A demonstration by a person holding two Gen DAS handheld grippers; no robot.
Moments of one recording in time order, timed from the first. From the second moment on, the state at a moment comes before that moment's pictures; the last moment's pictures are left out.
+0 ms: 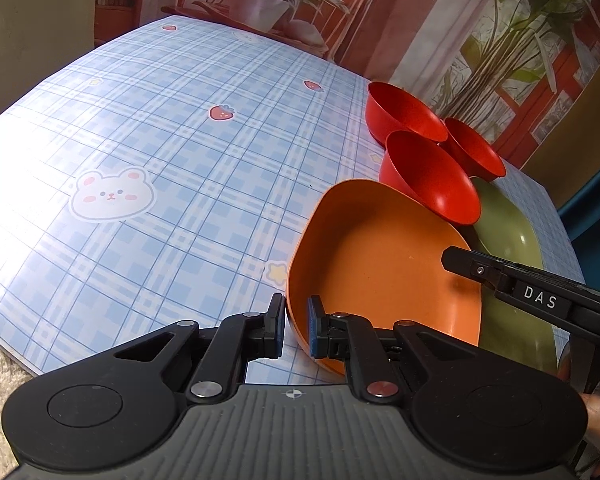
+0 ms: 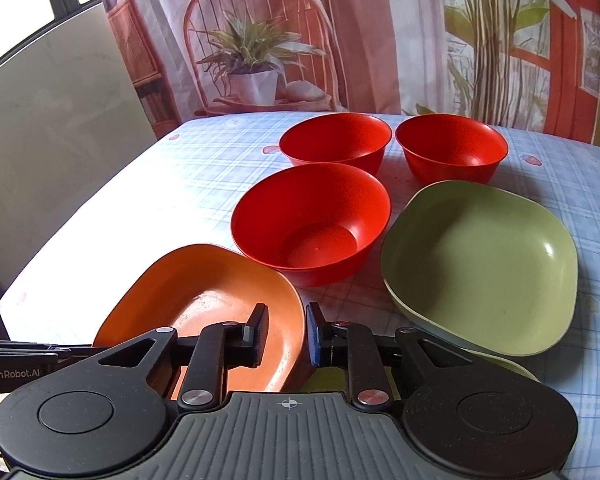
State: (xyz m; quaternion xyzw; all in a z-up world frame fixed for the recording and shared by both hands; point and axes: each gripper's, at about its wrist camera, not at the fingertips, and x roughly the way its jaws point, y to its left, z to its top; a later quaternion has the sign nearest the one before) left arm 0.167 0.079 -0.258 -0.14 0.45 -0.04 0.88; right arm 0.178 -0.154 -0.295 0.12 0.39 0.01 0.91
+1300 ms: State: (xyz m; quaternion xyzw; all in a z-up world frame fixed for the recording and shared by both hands) left arm 0.171 -0.038 -0.240 0.03 0.49 -0.25 0.83; right arm 0.065 -0.250 -0.273 0.20 0.30 -0.12 0.92
